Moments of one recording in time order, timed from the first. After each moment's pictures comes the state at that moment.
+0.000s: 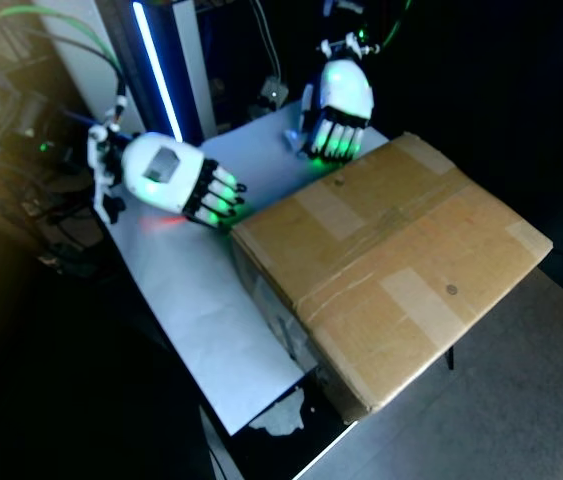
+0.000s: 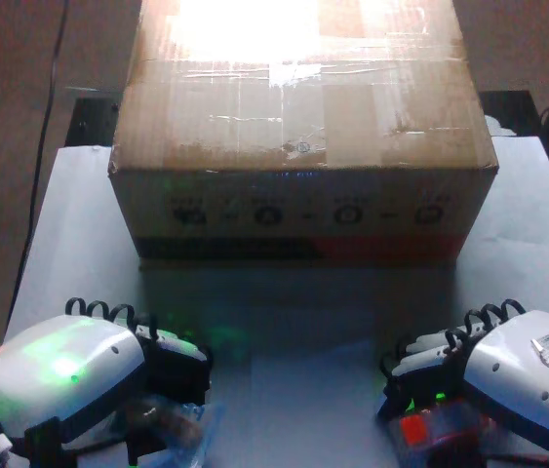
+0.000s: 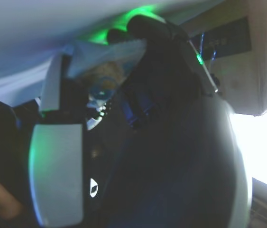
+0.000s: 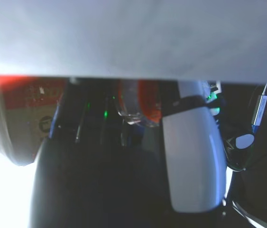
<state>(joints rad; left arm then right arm) 1.20 -0.91 0.71 2.85 0.85 -1.93 -1.17 -0.96 0.68 -2.85 -0.92 2.09</state>
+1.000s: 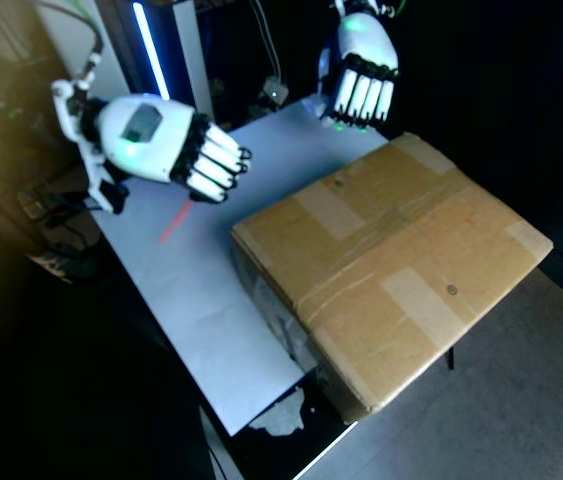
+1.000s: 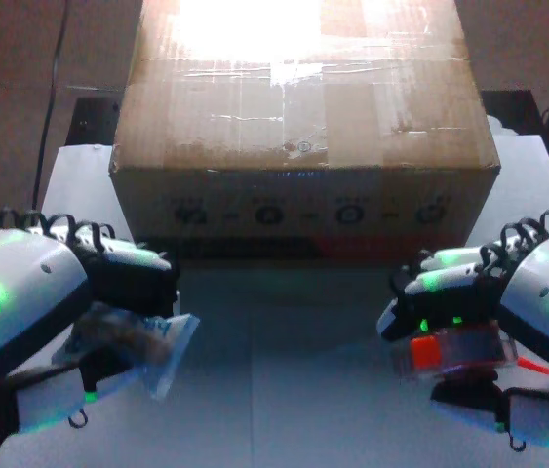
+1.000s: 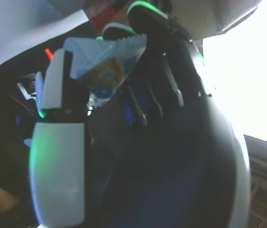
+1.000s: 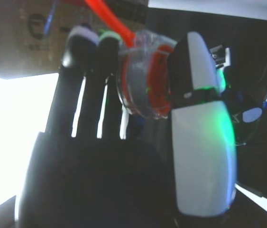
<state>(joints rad) 1.14 -0.71 0.60 2.92 1.04 -1.98 -1.07 -0.79 0.59 -2.96 -1.04 2.13</state>
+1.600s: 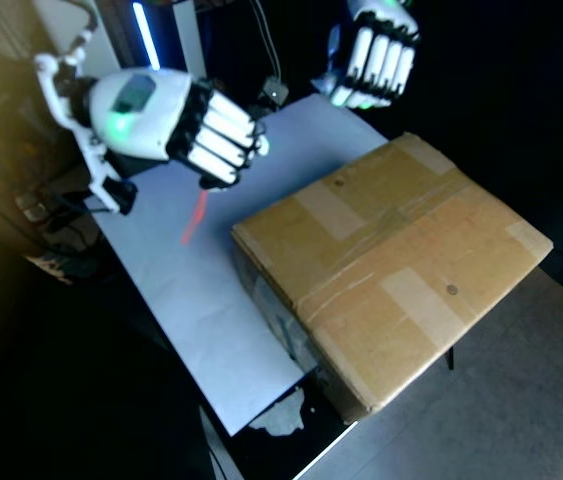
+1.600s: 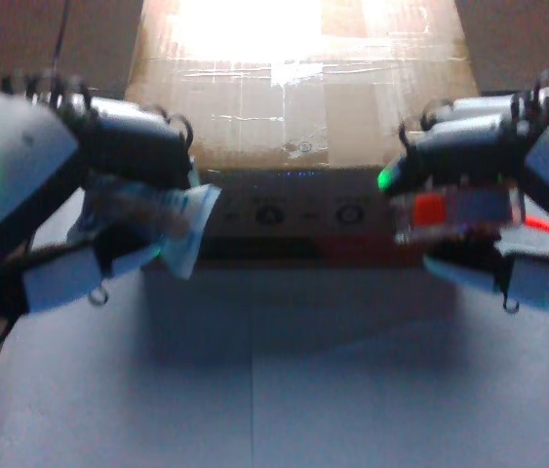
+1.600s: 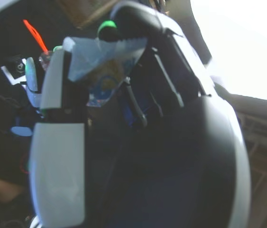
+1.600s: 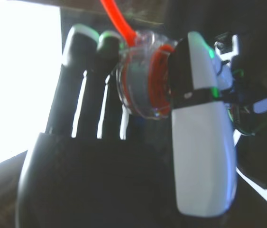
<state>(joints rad) 0.94 -0.72 0.66 2.97 1.10 -1.95 -0.90 -0.77 0.65 -2.98 -1.07 2.09</state>
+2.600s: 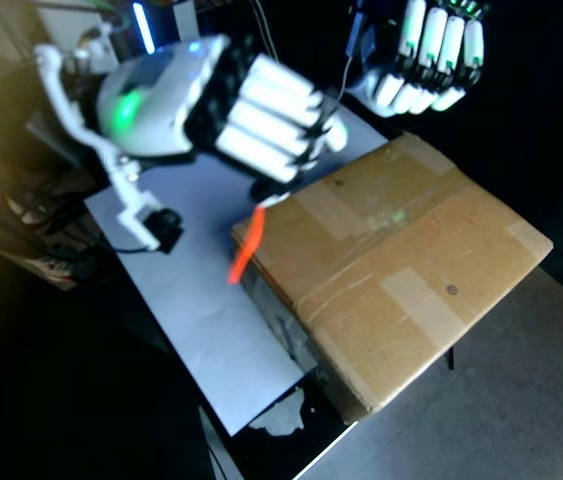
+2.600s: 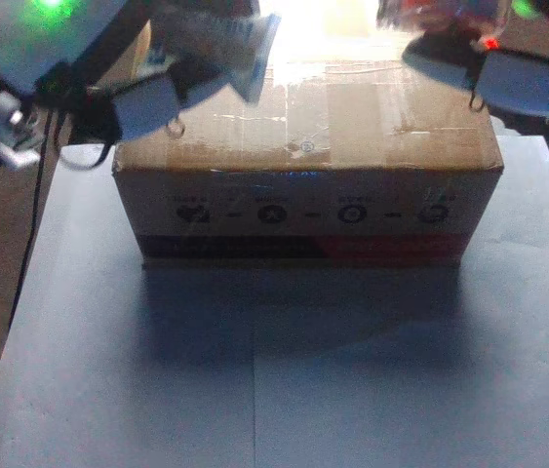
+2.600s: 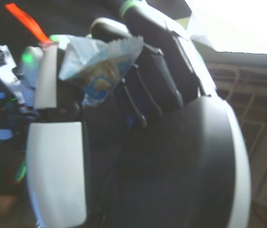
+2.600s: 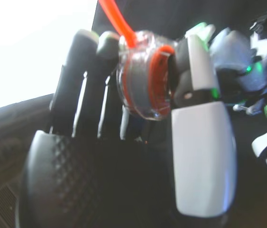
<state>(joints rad) 0.59 -0.95 0.93 2.98 0.96 -1.89 -0.60 -0.91 0.91 -2.98 -1.06 2.01</state>
